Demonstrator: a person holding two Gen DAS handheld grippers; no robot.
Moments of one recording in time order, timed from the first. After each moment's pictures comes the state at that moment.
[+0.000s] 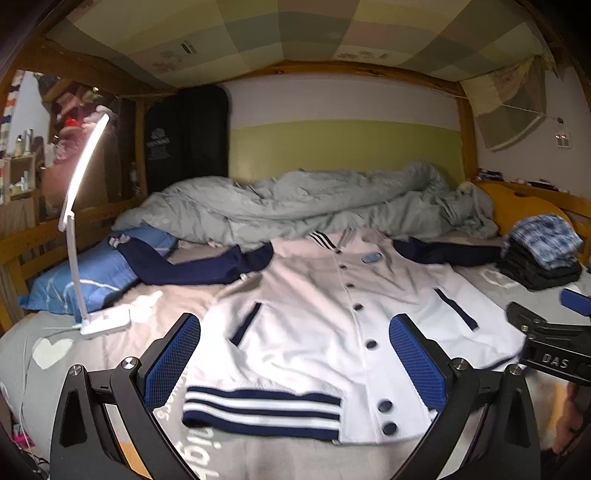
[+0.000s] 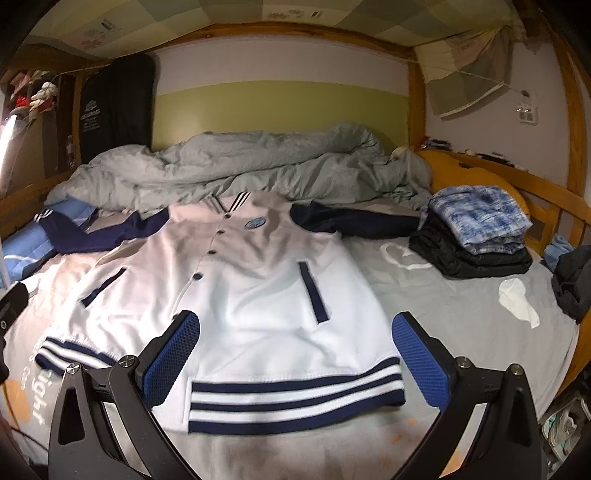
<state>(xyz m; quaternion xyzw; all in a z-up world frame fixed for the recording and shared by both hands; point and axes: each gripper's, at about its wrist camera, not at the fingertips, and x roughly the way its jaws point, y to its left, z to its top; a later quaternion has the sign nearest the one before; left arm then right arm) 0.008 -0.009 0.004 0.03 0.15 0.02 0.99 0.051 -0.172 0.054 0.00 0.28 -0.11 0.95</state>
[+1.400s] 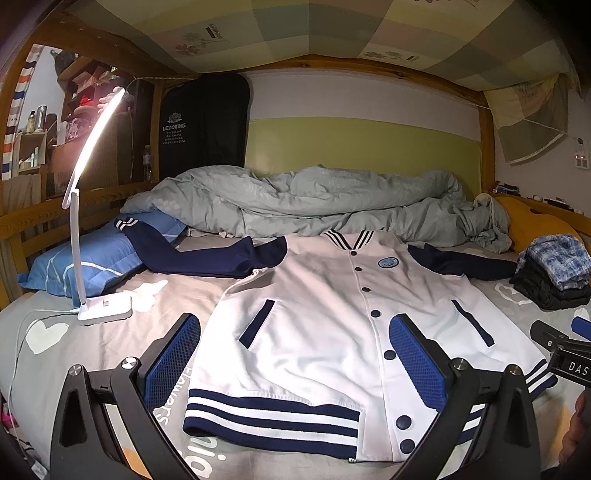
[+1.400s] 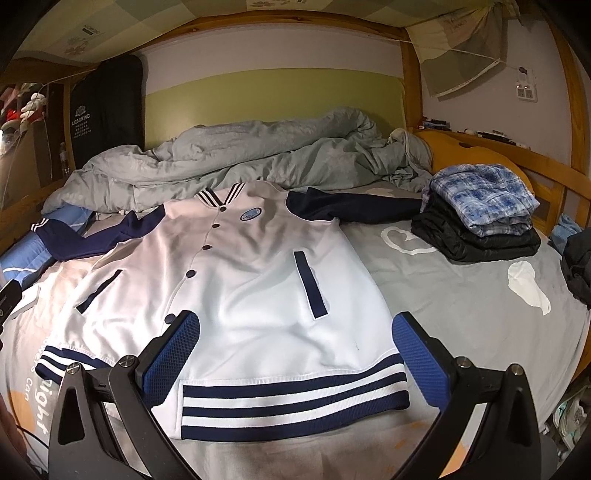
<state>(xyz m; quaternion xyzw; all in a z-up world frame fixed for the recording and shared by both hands) 0.031 0.022 -0.006 -0.02 0.16 0.03 0.99 0.067 -0.192 0.045 0.04 0.30 -0.11 0.95</state>
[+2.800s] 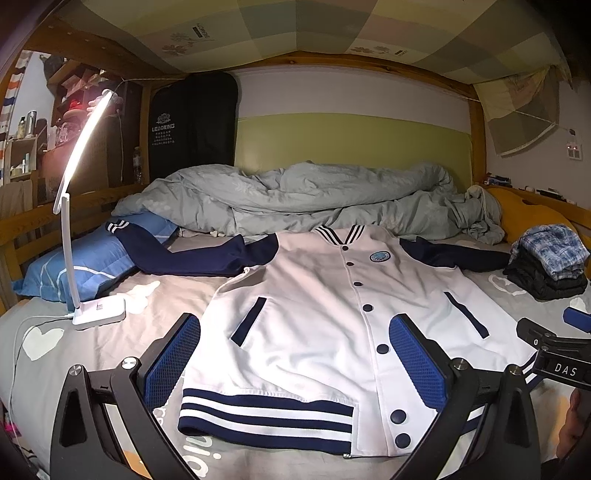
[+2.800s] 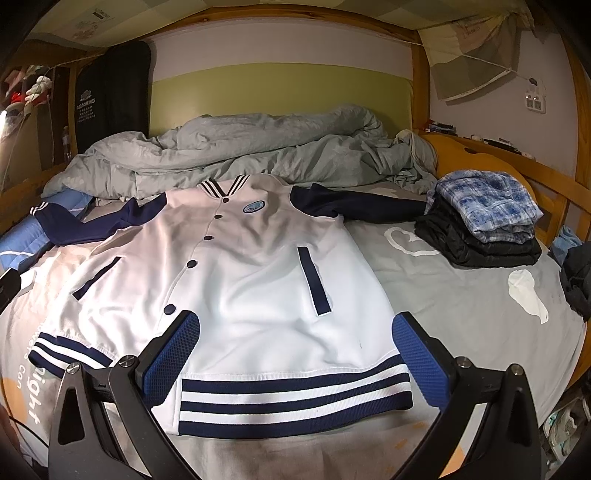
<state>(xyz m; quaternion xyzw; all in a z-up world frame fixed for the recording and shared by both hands) 0.029 0.007 -0.009 0.00 0.17 0.01 0.99 0.070 -0.187 0.039 0.02 0.32 -0.11 0.94</state>
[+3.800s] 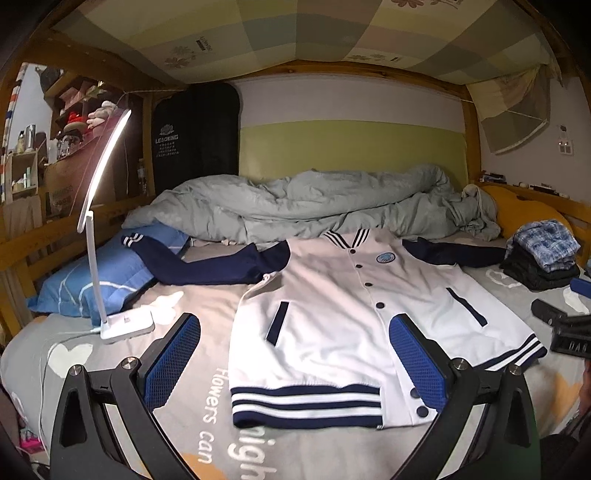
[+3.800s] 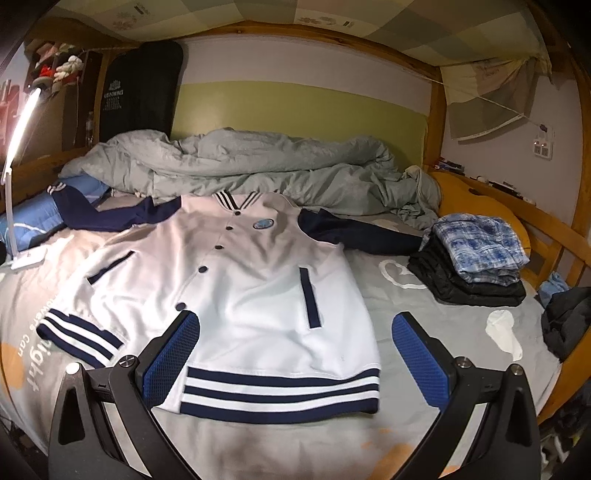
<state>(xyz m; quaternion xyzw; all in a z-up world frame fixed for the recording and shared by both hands) -0.017 0.049 0.021 0.02 0.17 0.01 0.99 0.039 -0.171 0.073 -0.05 0.29 -0.09 0.95</state>
